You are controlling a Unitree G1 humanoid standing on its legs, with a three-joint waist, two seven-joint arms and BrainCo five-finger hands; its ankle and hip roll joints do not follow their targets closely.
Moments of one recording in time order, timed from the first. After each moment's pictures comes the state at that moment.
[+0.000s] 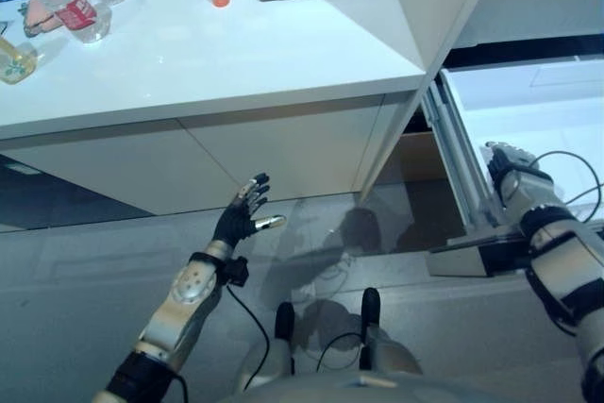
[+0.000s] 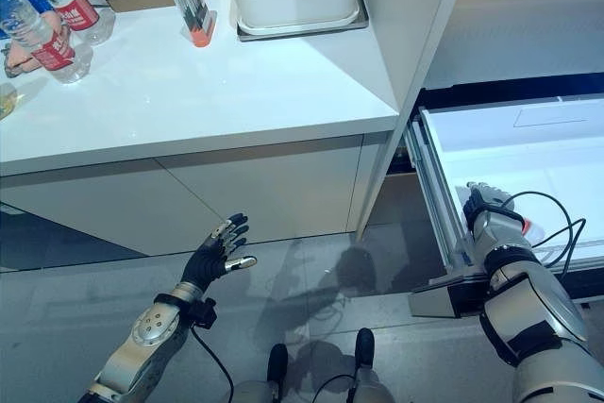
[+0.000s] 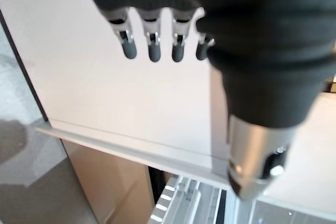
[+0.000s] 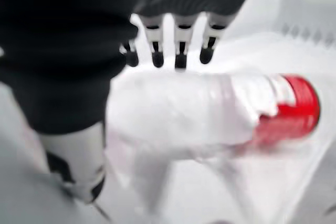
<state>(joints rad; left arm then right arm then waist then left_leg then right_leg) 0.04 0.48 -0.32 -0.02 -0.45 -0.12 0.03 -0.79 -0.71 0.41 1.13 -0.20 0.11 -0.14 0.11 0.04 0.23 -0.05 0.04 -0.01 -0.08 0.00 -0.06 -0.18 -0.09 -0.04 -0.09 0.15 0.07</state>
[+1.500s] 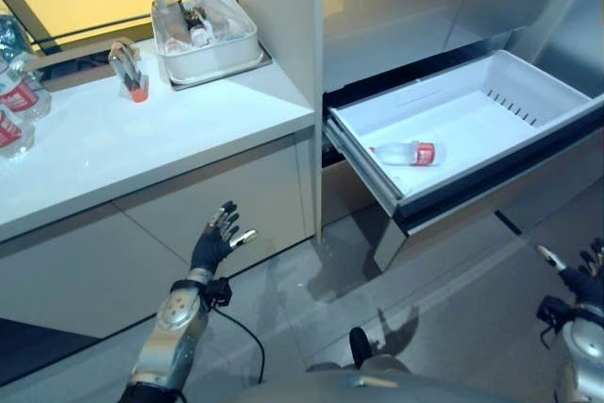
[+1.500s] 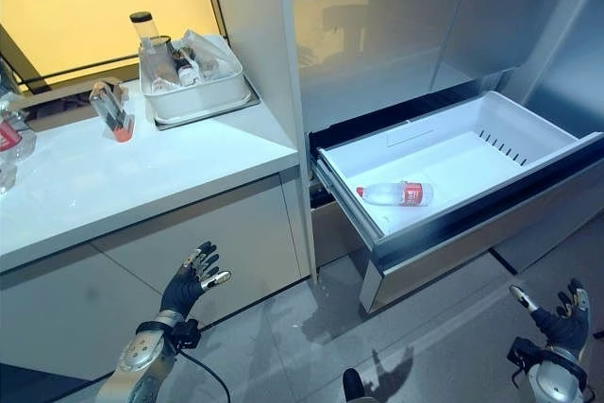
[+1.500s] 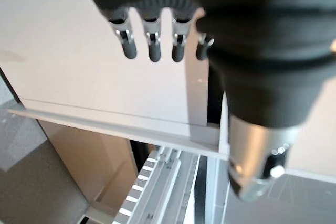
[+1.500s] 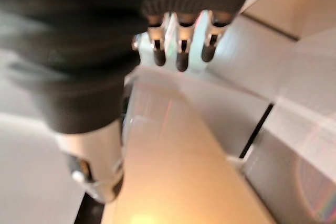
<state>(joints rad) 0.18 0.34 -0.14 0.10 -0.44 -0.08 0.01 0.28 -0.37 -0.47 0.35 0.31 -0.15 -0.29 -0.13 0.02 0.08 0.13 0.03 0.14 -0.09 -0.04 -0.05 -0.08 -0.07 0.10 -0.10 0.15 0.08</state>
